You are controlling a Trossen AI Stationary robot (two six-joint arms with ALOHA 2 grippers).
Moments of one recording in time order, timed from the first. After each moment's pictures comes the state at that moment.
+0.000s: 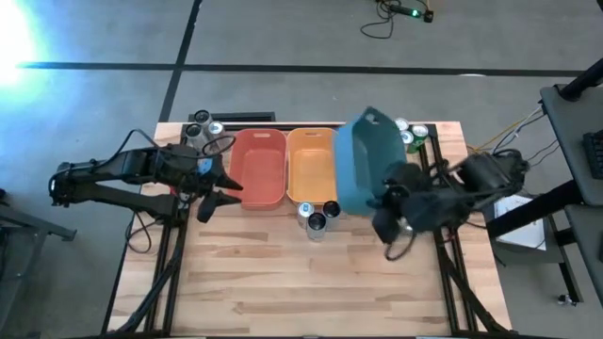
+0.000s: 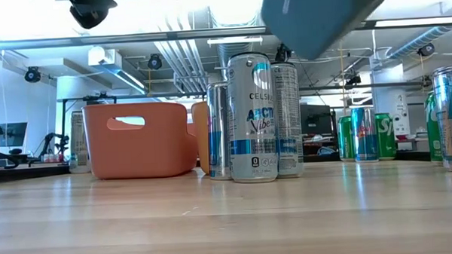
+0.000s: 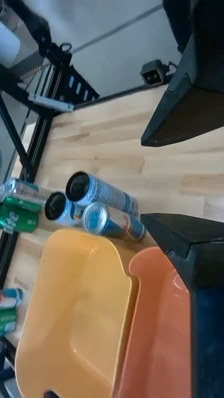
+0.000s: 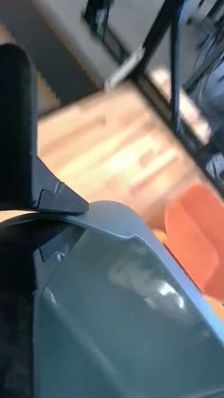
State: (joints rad) left arm 0.03 0.80 0.99 -0.72 0.11 -0.27; right arm 0.49 1.65 2.25 -1.57 0.49 1.02
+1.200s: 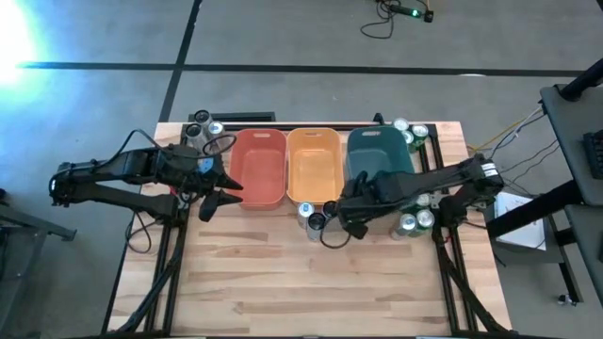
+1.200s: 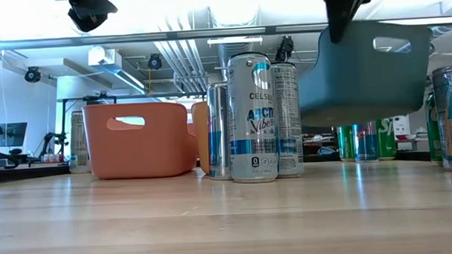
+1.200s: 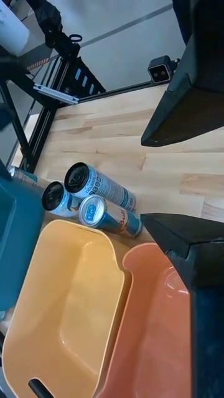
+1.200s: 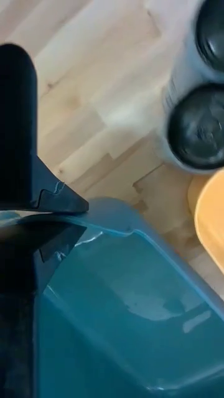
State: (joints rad) left arm 0.03 0.81 0.98 -0.72 0.09 -0.32; right arm 0.21 1.72 1.67 -1.51 0.25 0.81
